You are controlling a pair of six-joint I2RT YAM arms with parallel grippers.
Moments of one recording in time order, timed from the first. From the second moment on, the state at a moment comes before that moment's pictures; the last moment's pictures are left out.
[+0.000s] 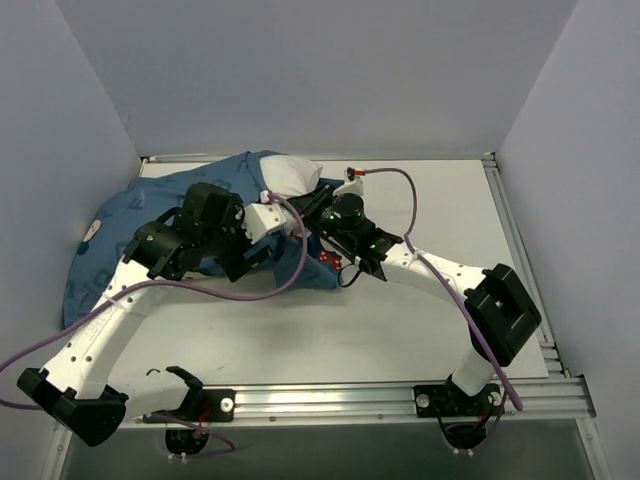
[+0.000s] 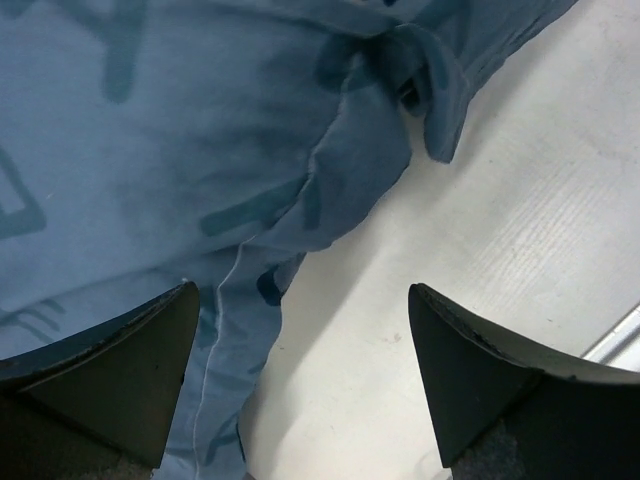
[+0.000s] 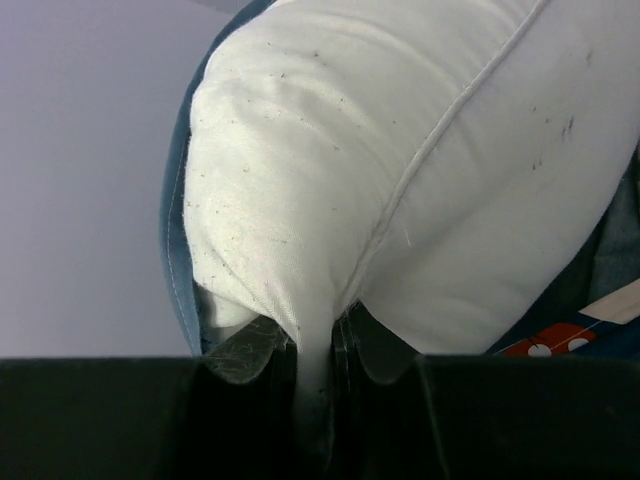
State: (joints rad) left arm -0.52 1.20 1.46 -1.08 0.06 0.54; right arm 0.77 1.61 1.07 0.39 0.12 1.17
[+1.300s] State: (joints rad) left arm -0.77 1.28 1.07 -0.58 -0.40 0.67; right arm 0.65 1.64 1.06 0.35 0.08 1.23
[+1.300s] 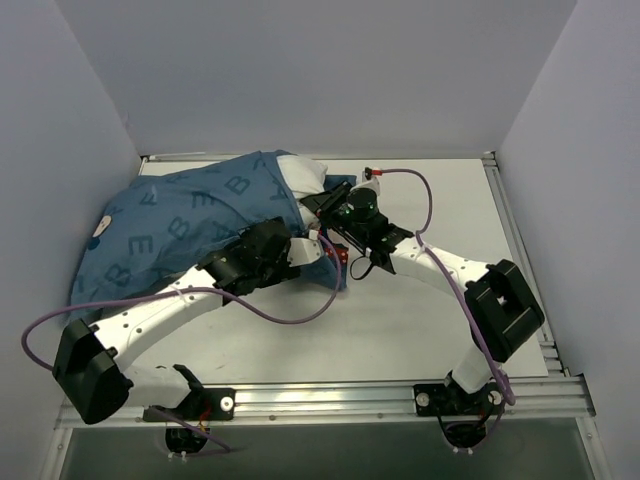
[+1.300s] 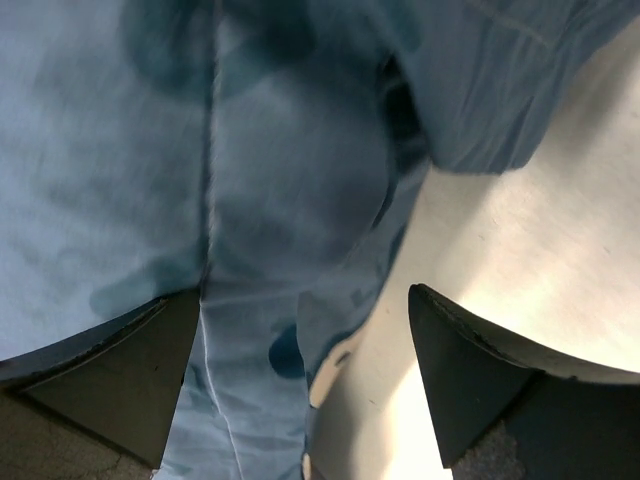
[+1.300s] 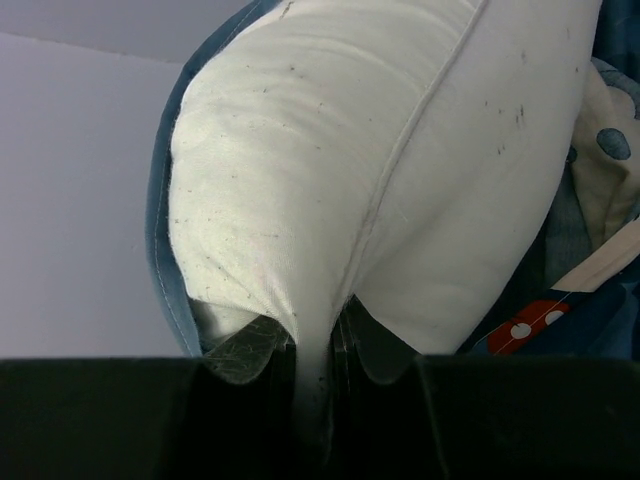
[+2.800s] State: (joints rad) left arm -0.05 1.14 0.76 -0.28 -0.03 0.80; right arm 0.48 1.33 0.73 0.23 -0.17 1.17
